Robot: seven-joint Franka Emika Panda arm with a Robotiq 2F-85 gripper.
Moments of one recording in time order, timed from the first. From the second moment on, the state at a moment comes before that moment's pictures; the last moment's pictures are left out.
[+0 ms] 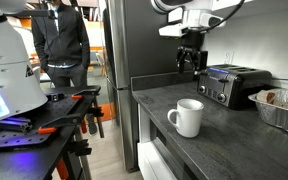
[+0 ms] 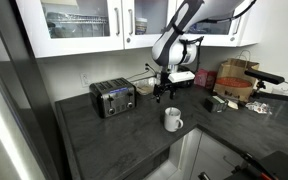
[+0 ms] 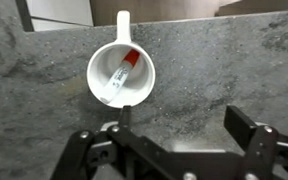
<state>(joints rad) 0.02 0.42 -0.01 -2.09 0.09 2.49 -0.23</state>
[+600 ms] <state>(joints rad) 0.02 0.61 -0.02 -1.95 0.04 2.49 -0.08</state>
